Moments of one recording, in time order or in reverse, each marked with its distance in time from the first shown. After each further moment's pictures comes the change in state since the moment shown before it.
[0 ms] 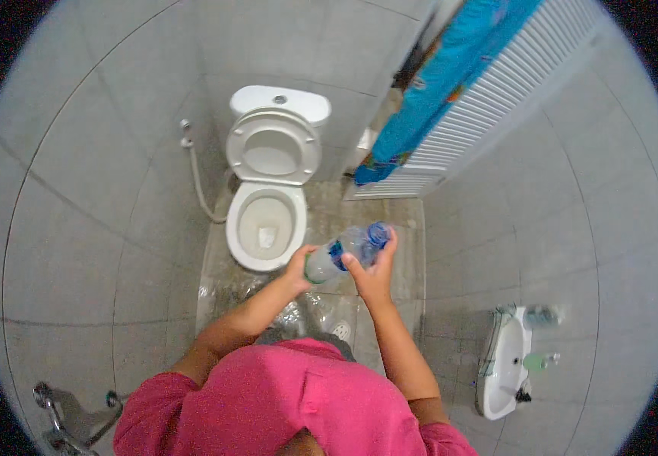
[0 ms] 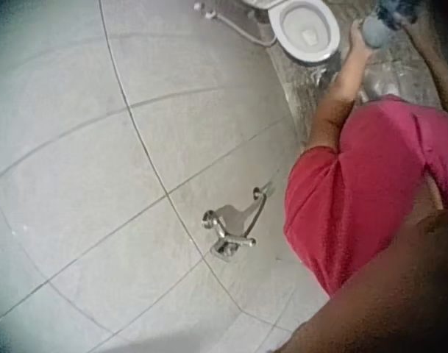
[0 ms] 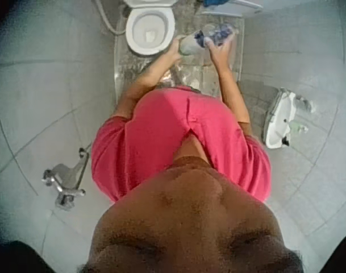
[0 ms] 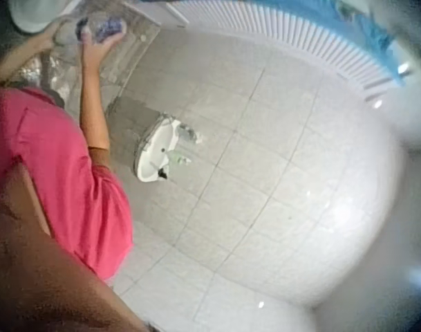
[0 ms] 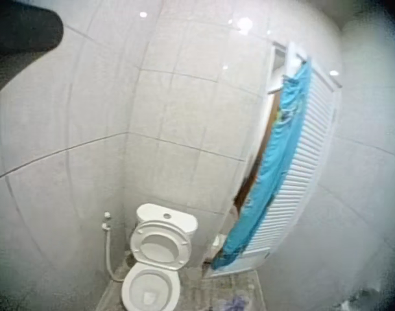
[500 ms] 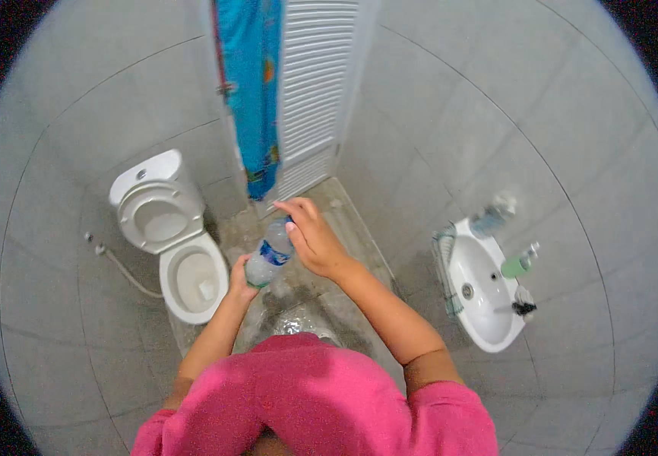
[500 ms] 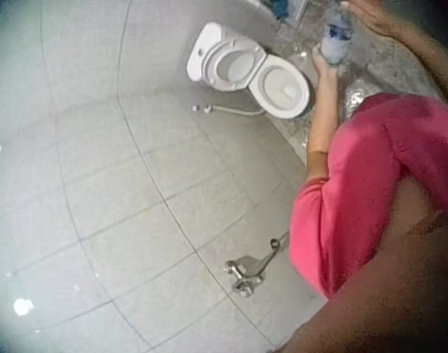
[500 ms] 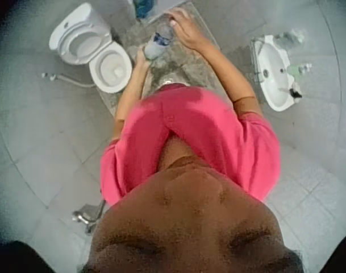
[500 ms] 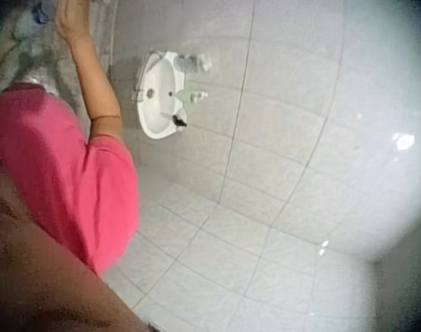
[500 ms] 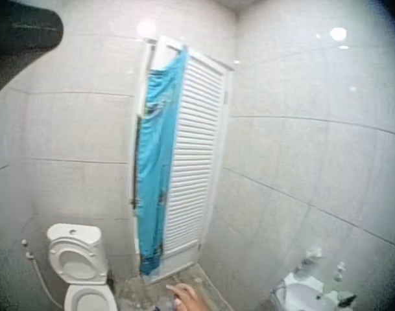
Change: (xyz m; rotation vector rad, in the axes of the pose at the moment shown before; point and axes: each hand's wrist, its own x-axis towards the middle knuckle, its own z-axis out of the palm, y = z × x) left_hand 0.086 -0.093 0.082 0.205 -0.048 0.095; right_hand 0.030 -0.041 -0.204 -0.438 -0.134 -0.336
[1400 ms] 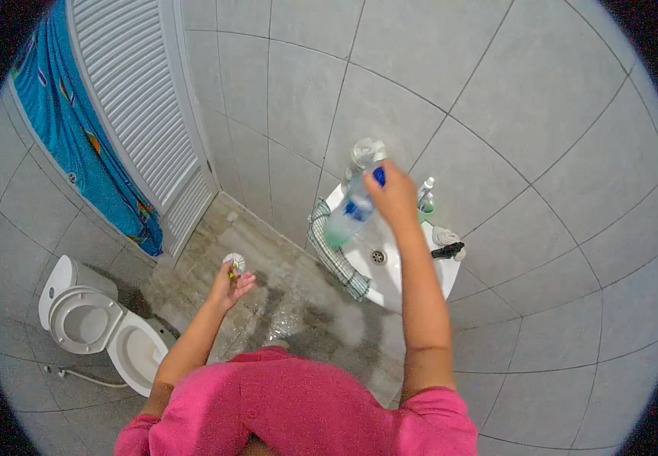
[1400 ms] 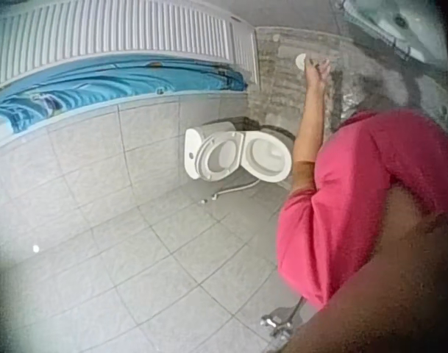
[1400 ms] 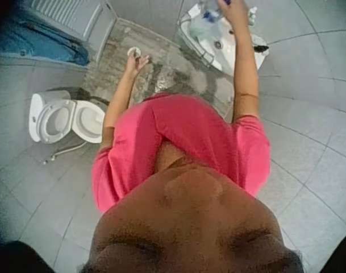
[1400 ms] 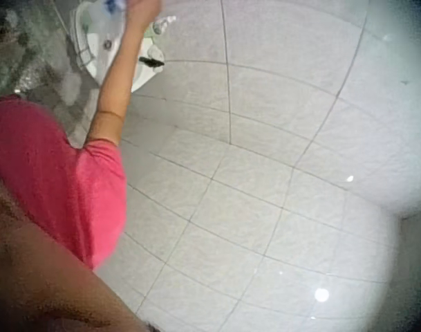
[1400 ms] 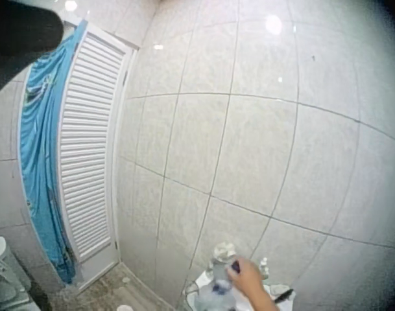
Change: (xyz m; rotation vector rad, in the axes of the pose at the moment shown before) left_hand 0.091 -0.174 0.165 0.519 -0.135 -0.427; right_hand -0.161 0.098 -0.335 -0.916 0.551 0.761
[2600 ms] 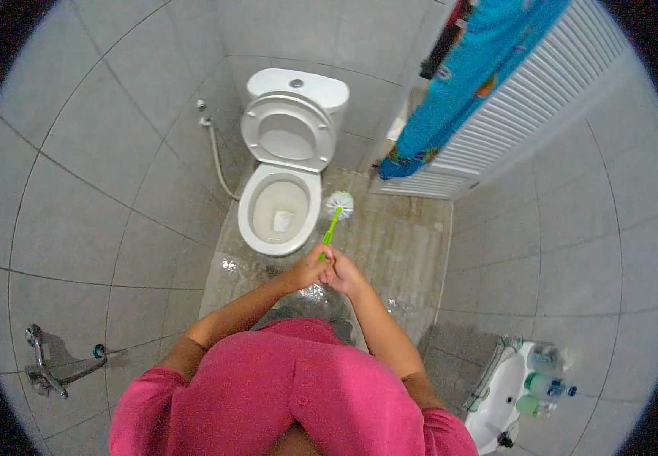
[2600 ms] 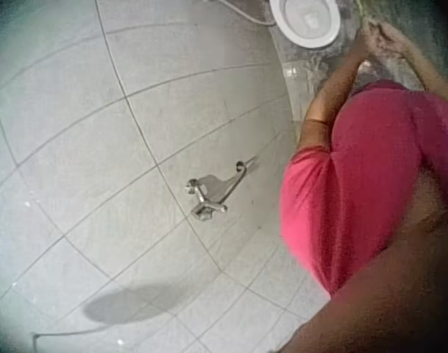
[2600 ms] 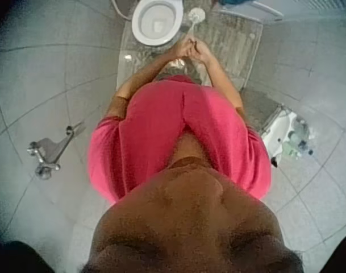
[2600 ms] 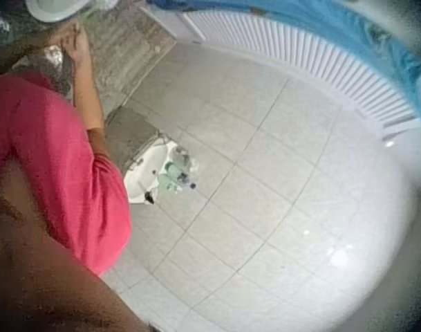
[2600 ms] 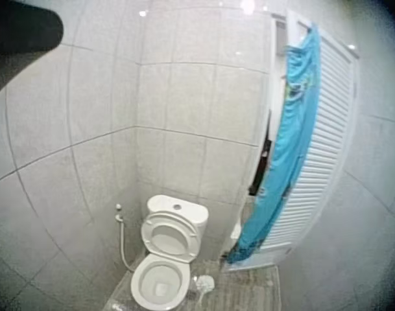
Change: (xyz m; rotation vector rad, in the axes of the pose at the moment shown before) left_hand -0.229 -0.013 -0.273 0.283 0.351 0.726; right_hand -0.352 -0.377 0.322 1.126 -2.138 0.914
